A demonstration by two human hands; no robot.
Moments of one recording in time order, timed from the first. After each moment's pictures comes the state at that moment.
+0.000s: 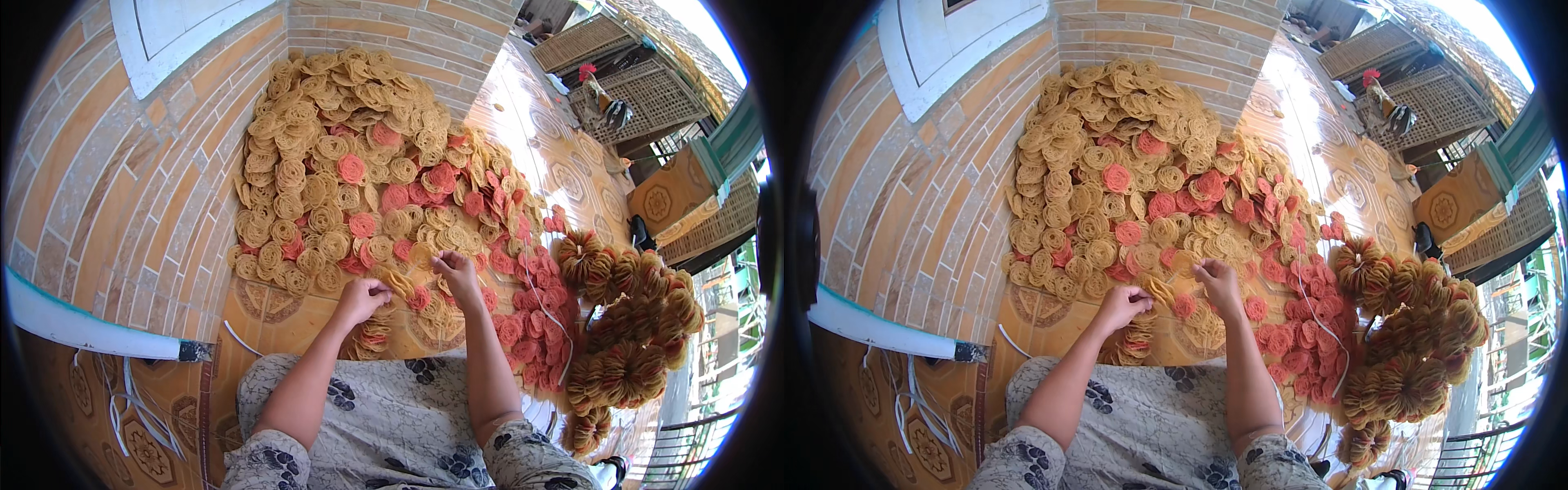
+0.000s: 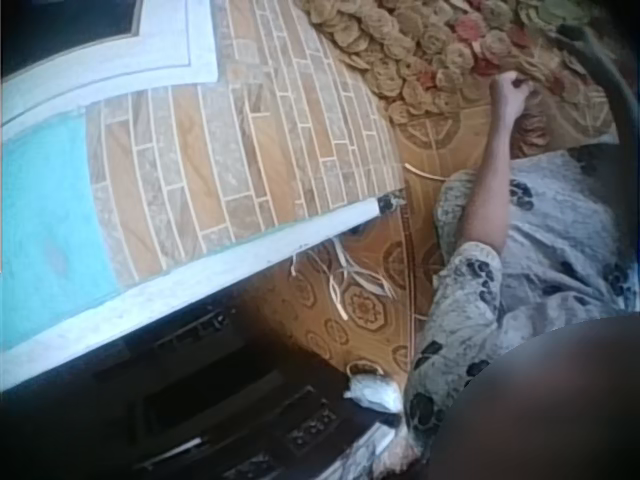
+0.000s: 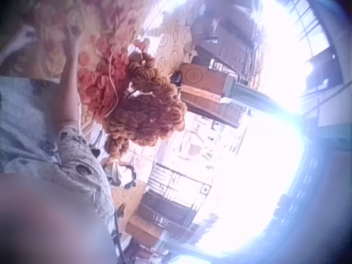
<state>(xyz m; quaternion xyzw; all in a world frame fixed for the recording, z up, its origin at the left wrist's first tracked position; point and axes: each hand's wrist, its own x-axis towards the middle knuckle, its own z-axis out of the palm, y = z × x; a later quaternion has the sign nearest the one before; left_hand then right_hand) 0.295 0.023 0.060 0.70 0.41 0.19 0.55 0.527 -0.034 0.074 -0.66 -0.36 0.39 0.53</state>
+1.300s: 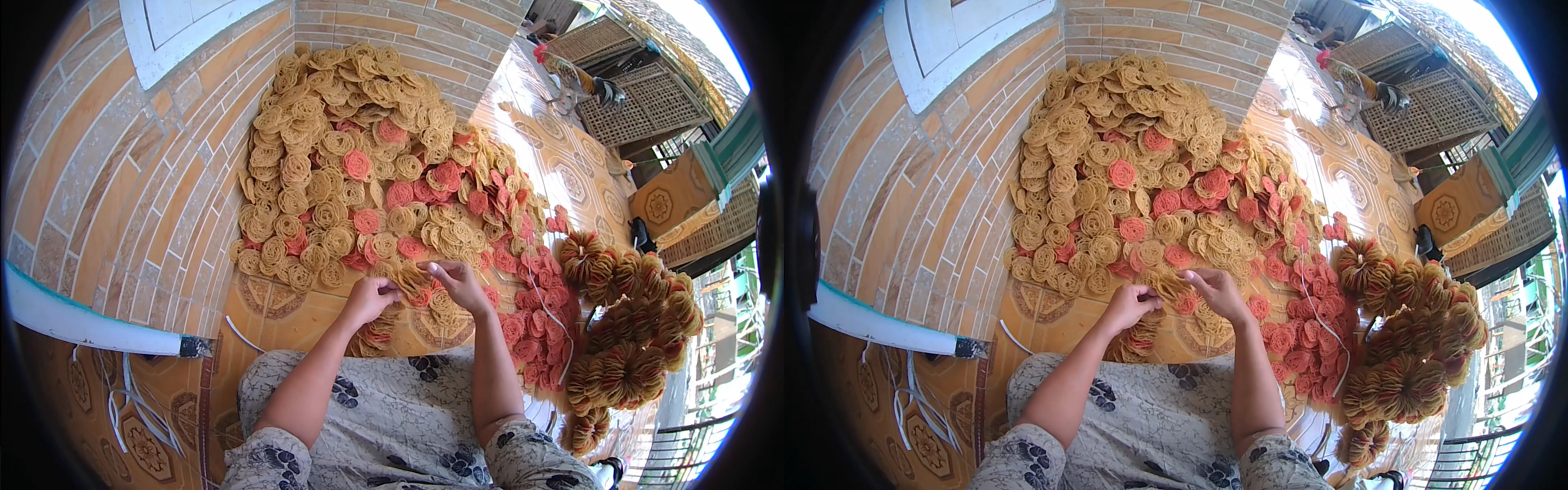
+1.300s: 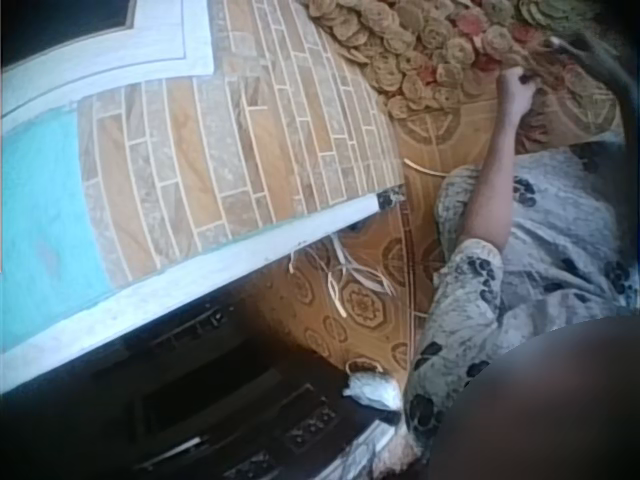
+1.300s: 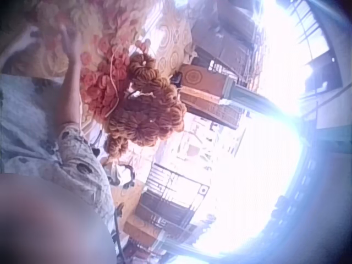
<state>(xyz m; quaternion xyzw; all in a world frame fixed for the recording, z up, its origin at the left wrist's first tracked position) 0.301 0.017 0.060 0.68 0.38 0.21 0.59 0.522 -0.045 0.094 -0.62 -0.48 0.40 0.47</state>
